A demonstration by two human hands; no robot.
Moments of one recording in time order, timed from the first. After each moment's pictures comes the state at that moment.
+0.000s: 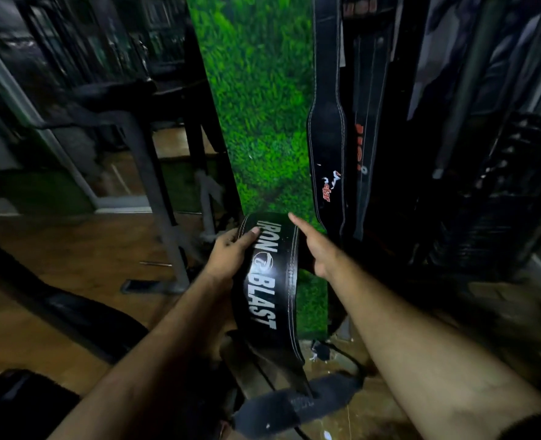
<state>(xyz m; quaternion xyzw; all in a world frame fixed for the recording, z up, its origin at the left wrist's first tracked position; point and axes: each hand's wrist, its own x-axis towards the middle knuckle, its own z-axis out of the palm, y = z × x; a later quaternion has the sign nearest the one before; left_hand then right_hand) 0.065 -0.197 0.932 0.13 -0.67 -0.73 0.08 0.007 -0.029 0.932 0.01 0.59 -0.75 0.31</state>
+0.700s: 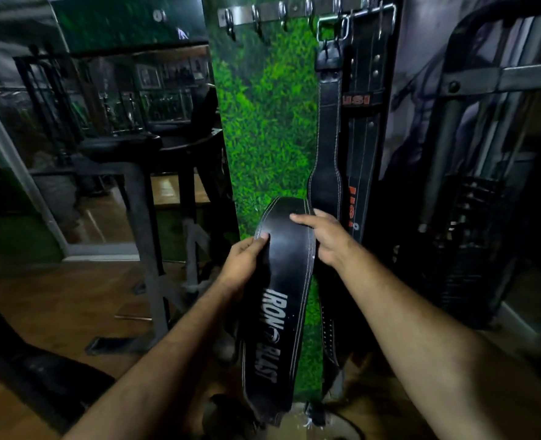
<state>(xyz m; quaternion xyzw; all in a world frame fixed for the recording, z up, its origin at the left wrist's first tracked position) 0.028 -0.225 0.996 0.01 -0.66 -0.74 0.10 -0.015 -0.060 1.046 -0.06 0.61 -0.78 0.08</state>
